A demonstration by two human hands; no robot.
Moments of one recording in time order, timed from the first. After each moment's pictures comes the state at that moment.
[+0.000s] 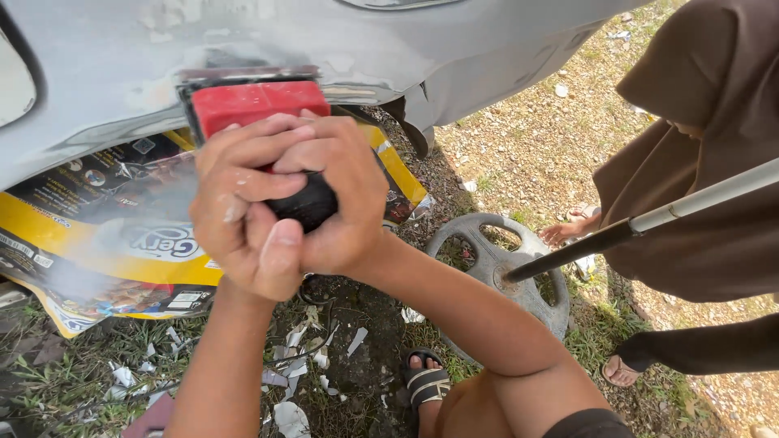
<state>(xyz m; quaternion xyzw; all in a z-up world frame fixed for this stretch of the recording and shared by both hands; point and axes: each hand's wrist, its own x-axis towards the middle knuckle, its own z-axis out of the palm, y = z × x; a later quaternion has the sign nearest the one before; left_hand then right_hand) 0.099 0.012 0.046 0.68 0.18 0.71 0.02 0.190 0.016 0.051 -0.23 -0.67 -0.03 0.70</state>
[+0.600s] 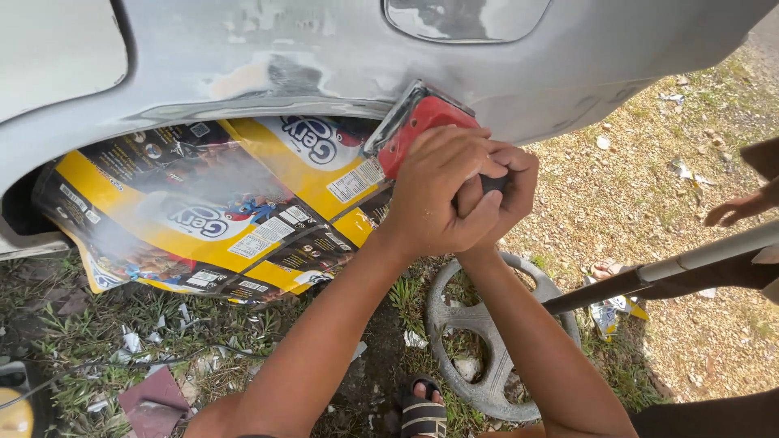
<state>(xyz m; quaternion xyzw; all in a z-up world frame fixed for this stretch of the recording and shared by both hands) 0.232 0.057 0.034 0.68 0.16 0.71 0.02 0.292 0.086 0.003 -0.07 -0.61 0.04 0.79</state>
